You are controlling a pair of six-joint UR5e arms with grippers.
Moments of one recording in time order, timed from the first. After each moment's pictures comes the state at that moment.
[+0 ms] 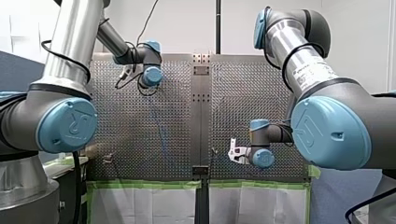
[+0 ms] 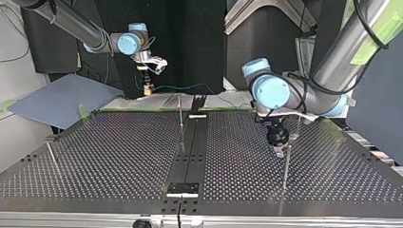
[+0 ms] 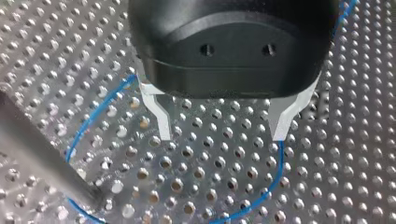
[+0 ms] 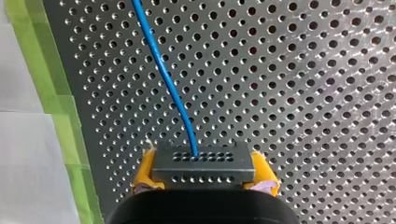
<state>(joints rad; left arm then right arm) -0.24 -1.83 -1.64 -2.78 -2.18 -1.00 1.98 -0.75 1.86 -0.95 1.56 1.68</state>
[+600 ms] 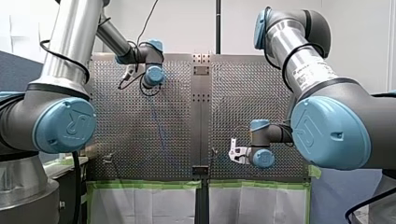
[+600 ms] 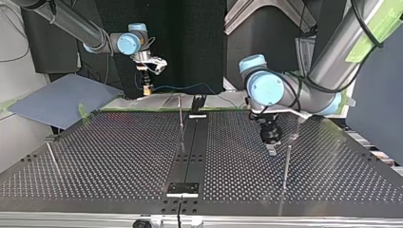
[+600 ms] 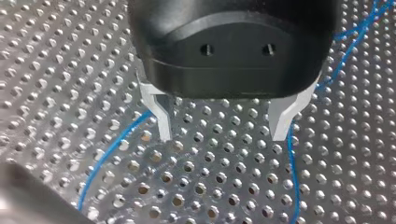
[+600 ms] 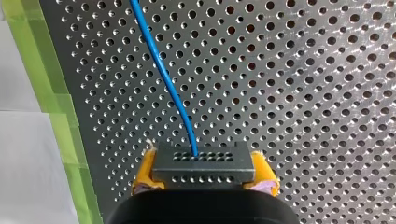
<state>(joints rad) -0.27 -1.82 -1.64 -2.80 -2.16 -1.04 1.98 -0.75 1.86 -0.96 1.56 1.68</state>
